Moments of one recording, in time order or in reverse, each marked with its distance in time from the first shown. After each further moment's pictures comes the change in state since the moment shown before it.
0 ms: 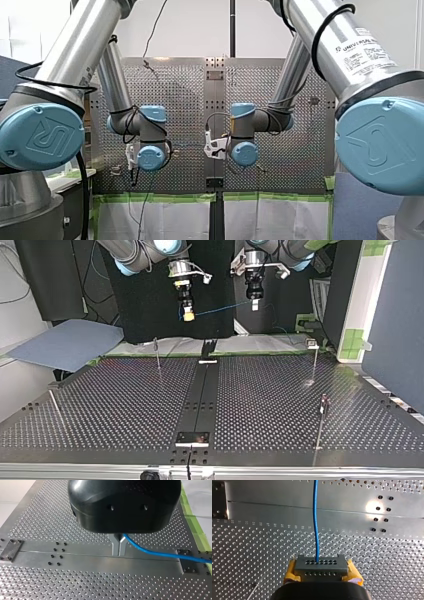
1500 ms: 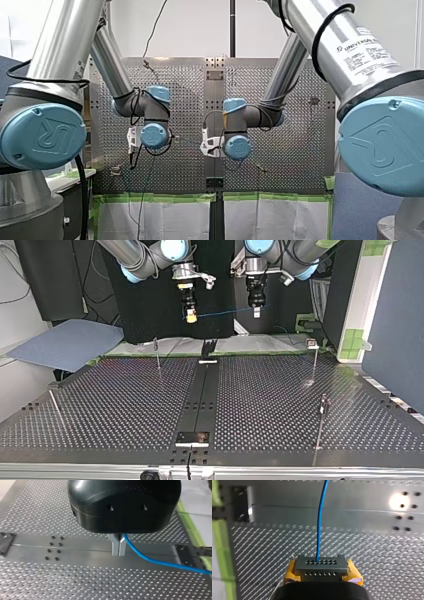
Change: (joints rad) left arm 0.027 0.150 0.090 -0.336 0.007 0.010; right arm 0.030 0.007 -0.090 0.199 0.060 0.107
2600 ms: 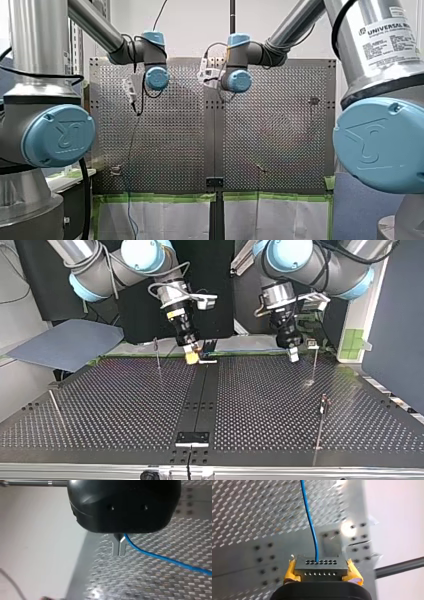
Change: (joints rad) left arm 0.146 0.328 0.297 -0.328 -0.076 -0.132; right arm -0.058 -0.294 -0.280 0.290 -0.274 0.146
